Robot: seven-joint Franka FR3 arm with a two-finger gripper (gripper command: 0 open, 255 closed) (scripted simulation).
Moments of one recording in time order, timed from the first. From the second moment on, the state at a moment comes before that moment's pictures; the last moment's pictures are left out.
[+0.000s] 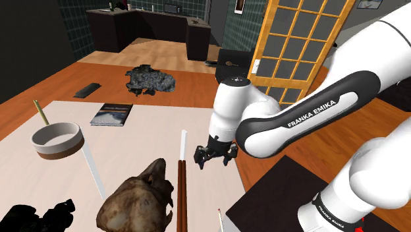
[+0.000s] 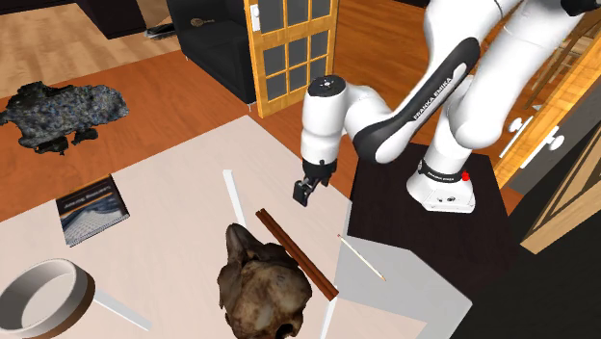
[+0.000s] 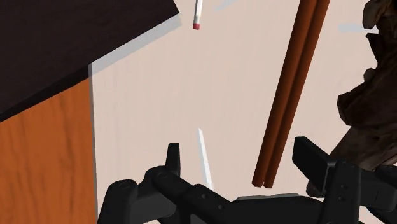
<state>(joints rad) -0.02 -0.17 0.63 -2.60 0.10 2.49 0.98</state>
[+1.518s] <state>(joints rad) 0.16 0.51 0.48 -2.27 -0.58 2.69 1.74</state>
